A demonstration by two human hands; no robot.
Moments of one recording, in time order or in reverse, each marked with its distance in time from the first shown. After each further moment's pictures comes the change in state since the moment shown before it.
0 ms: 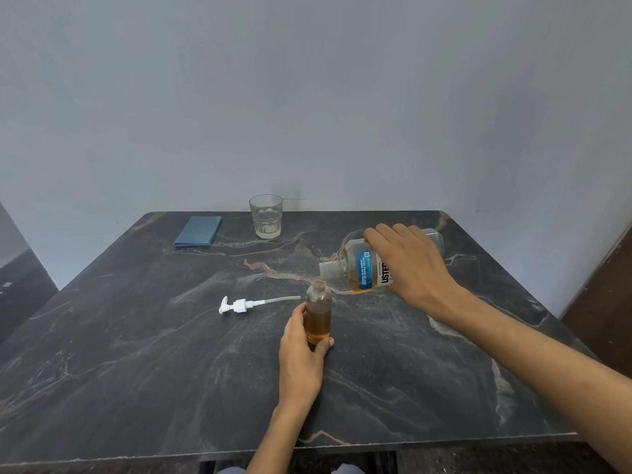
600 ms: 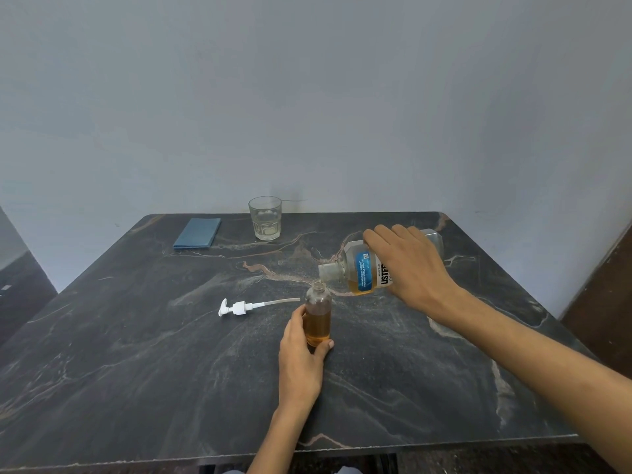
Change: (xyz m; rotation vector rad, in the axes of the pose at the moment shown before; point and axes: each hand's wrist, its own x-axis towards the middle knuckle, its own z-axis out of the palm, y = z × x) left_hand 0.000 0.000 0.000 0.006 0.000 -0.011; right_hand 0.001 -0.001 0.002 0.041 0.016 0.011
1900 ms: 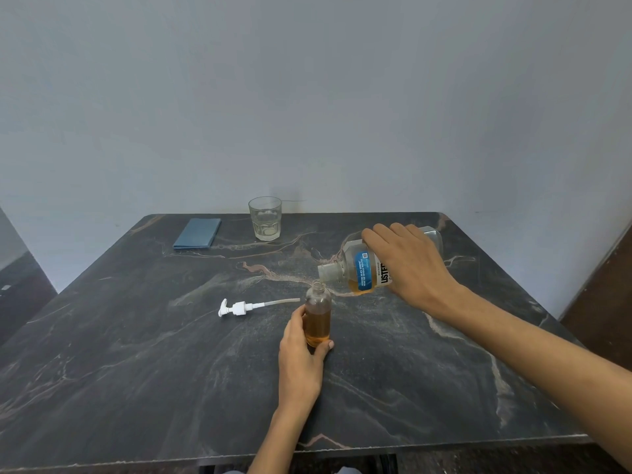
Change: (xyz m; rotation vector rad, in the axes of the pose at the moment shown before) left_hand -0.001 0.001 0.000 -0.004 0.002 0.014; right_hand 0.001 -0.001 -0.012 -0.046 -0.032 -0.042
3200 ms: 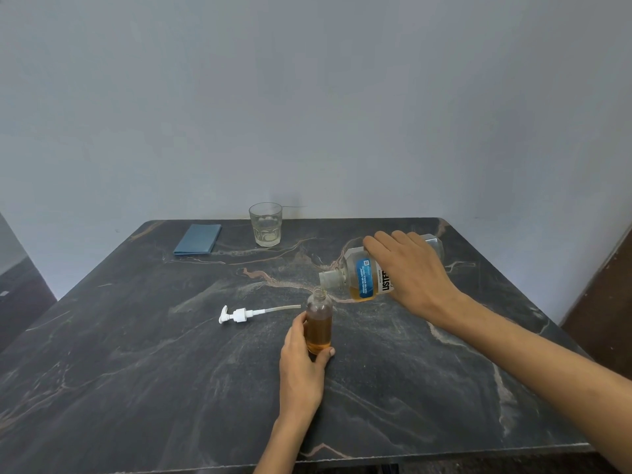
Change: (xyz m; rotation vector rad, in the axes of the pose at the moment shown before) left_hand 0.002 0.001 0.000 0.014 -0.007 -0.027; right_hand 0.000 -0.002 -0.001 0.048 0.002 0.014
